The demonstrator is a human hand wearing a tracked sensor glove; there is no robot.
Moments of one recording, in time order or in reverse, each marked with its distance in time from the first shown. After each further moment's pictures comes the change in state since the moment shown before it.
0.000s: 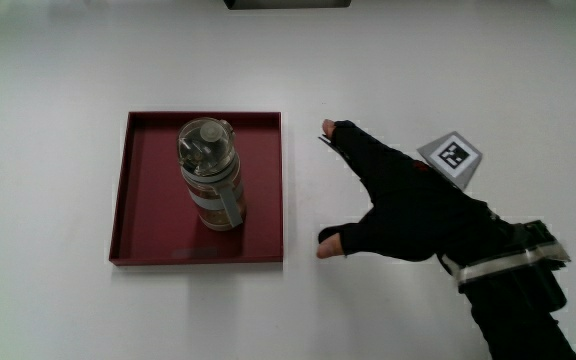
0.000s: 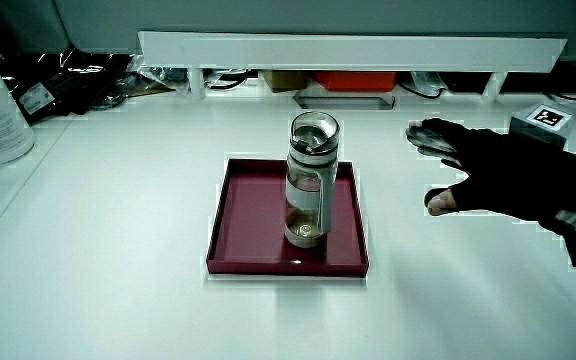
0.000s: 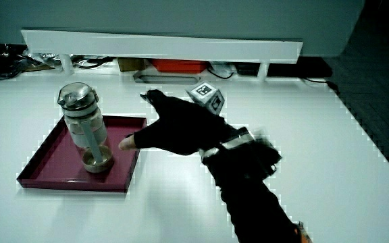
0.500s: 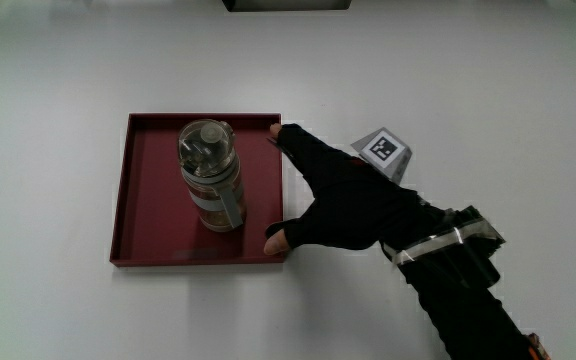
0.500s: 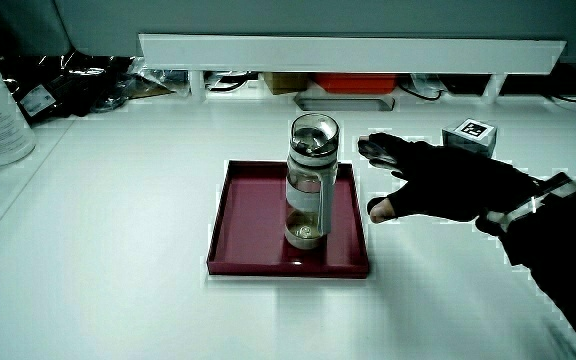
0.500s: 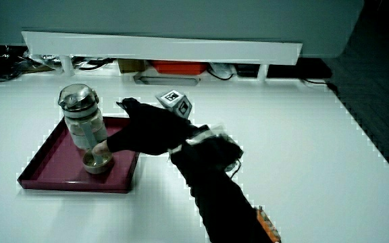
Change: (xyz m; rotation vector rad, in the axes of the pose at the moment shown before) arm 0.001 0.060 -0.038 -0.076 0.104 0.059
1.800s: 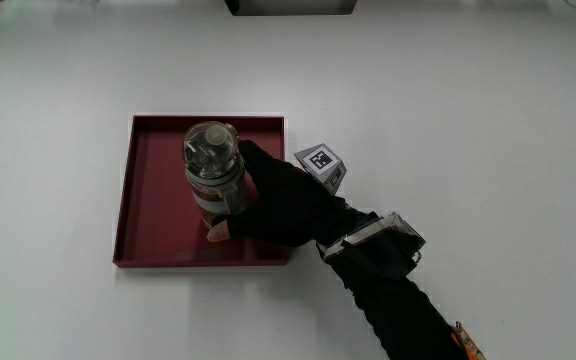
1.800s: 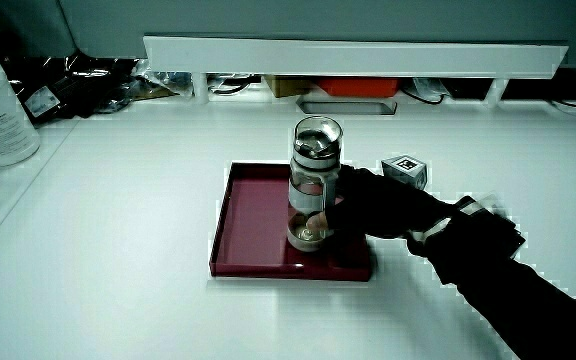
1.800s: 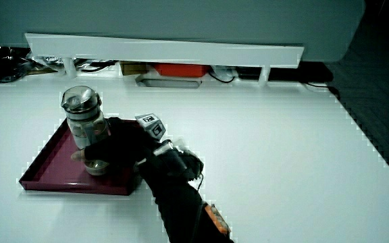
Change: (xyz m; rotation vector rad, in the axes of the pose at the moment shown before) arm 0.061 0.072 -0.049 0.046 0.173 -0.018
